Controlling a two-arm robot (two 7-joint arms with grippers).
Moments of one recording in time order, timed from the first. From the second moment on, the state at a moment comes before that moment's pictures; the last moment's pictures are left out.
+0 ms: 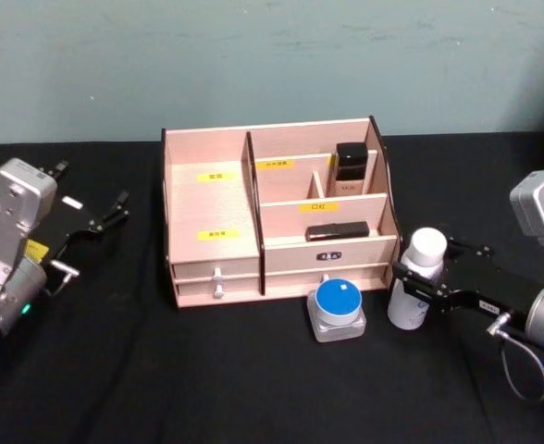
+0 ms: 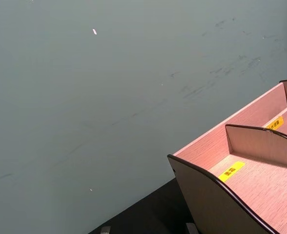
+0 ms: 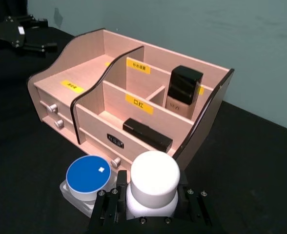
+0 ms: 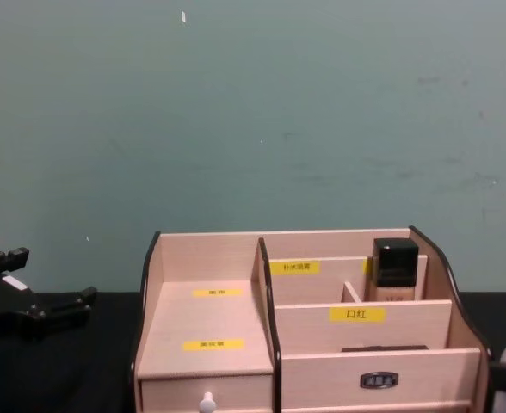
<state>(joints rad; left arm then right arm) -0.20 0.60 0.45 -1.41 -0.25 -0.12 0.03 -0.05 0.66 -0.25 -1.77 0.41 0.24 0.38</state>
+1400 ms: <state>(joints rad) -0.20 0.60 0.45 -1.41 -0.25 -0.12 0.03 0.19 0.60 -0.36 -1.89 0.44 0.35 0.37</state>
